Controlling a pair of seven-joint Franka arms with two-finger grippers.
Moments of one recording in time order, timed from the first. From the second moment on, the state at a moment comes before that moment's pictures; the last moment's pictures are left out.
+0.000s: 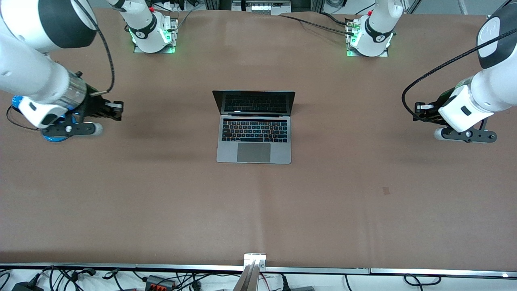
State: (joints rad) left arm -0.02 0.15 -0.05 -1.59 -0.04 1.55 -0.02; right arm 0.00 0.18 0.22 -1.57 0.04 1.61 0.17
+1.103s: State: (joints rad) left arm -0.01 -0.01 -0.27 -2.07 -0.50 1.76 -0.02; right arm 0.19 -0.14 0.23 -2.20 0.37 1.88 0.27
